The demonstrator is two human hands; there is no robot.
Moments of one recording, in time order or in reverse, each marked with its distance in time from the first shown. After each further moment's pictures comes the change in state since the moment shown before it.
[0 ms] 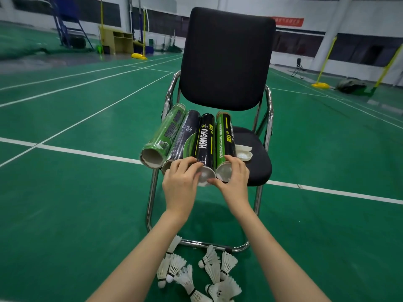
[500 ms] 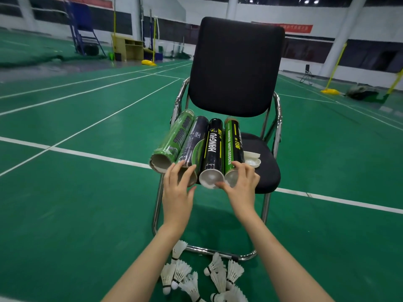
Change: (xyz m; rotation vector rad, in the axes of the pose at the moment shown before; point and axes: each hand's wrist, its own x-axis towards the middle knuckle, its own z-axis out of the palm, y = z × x) left_hand -0.018 -0.028 -0.001 -0.099 -0.087 -0.148; right_hand 0.008 0.006 0.009 -0.157 0.041 0.039
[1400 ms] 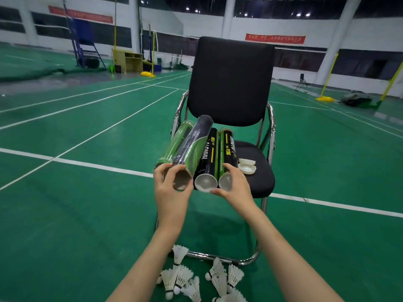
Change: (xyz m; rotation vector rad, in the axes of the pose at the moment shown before) left_hand 0.013 0.048 -0.062 -0.387 0.223 -0.178; right_hand 0.004 -0.021 -0.028 0.023 -0.276 -0.050
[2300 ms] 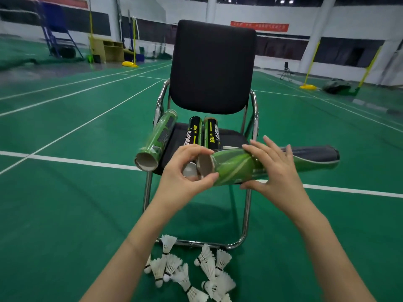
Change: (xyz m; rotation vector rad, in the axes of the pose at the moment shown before) left_hand 0.001 0.063 -0.005 -0.478 -0.638 -0.062; right_hand -0.066 -0.016 -0.127 -0.413 0.160 -0.384
